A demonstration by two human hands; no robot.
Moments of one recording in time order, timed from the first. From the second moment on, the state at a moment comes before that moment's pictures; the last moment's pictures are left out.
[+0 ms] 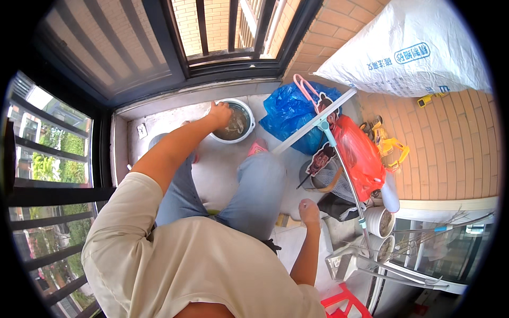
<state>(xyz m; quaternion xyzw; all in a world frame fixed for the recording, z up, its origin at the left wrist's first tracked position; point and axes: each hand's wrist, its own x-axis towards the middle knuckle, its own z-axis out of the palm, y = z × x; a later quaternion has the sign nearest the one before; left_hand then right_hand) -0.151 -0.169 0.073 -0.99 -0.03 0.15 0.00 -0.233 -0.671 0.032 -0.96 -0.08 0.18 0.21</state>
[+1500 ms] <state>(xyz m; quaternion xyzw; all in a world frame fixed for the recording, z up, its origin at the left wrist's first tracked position) -0.099 -0.069 -0.008 -0.38 -0.21 0.15 -0.89 -0.003 -0.255 -0.098 -0.70 -0.43 0.41 0.41</state>
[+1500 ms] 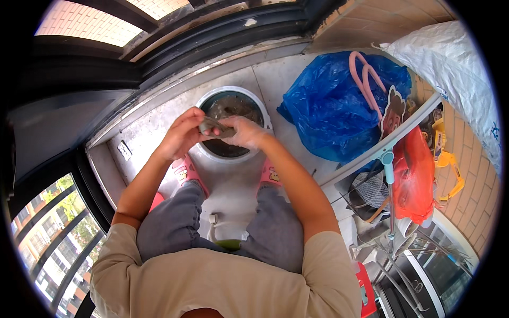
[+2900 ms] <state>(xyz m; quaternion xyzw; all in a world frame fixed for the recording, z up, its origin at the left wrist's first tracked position) -0.122 -0.078 -0.069 -0.65 -0.19 -0.04 -0.74 -0.021 -0.239 -0.092 -0.83 -0.25 0.25 0.43</state>
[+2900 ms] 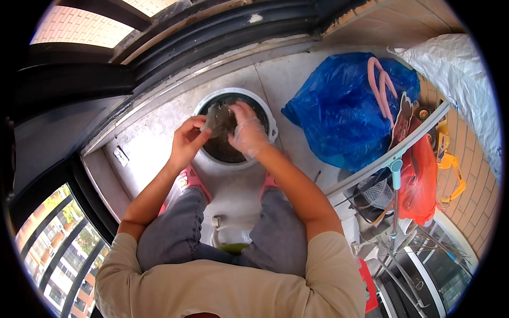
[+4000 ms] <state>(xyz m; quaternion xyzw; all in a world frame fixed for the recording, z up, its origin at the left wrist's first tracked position) -0.089 -0.130 -0.156 0.04 -0.49 0.08 -0.87 -0.058 -0.197 -0.090 -0.90 -0.30 0.22 0.20</state>
